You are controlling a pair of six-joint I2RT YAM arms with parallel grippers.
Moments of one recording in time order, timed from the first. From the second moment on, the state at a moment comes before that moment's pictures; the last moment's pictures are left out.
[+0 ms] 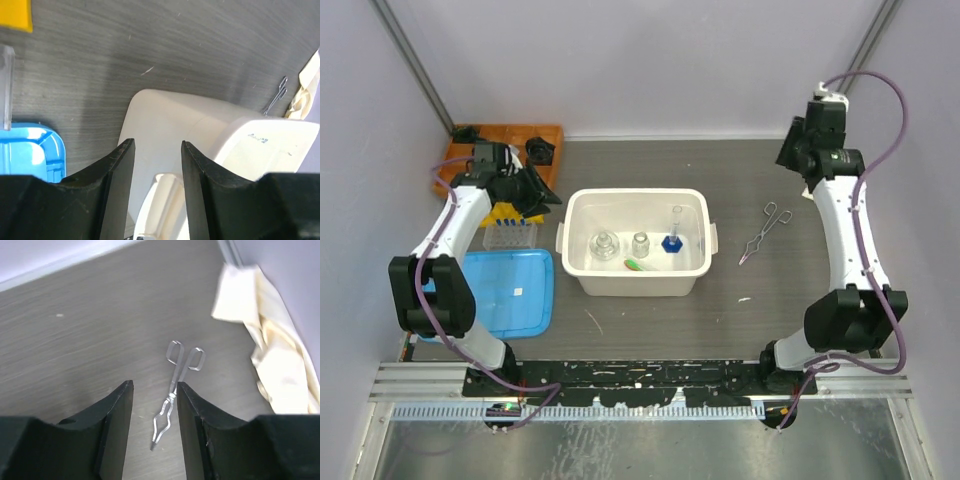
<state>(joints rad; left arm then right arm) -0.02 1.61 1.33 -0.66 0.43 -0.61 0.03 1.49 1.63 -0.70 0.19 0.19</state>
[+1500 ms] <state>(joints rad) -0.02 1.60 1.43 -0.68 0.36 -0.58 -0.12 1.89 1.24 -0.54 0.10 0.39</state>
